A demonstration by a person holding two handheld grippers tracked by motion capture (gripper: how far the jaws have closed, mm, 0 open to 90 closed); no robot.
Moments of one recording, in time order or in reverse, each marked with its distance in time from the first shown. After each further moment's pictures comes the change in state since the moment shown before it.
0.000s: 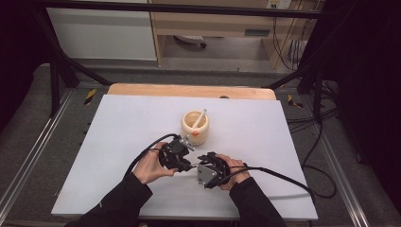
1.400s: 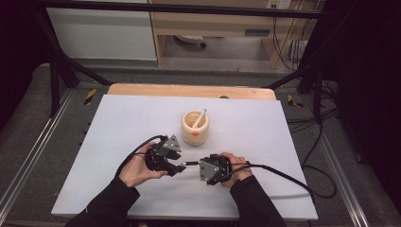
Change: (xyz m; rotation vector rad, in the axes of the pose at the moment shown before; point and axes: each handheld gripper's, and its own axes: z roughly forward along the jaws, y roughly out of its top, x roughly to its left) left arm 0.005 -0.037 -0.019 -0.134 0.090 0.018; right arm -0.009 -0.005 -0.004 0.022 0.018 0.031
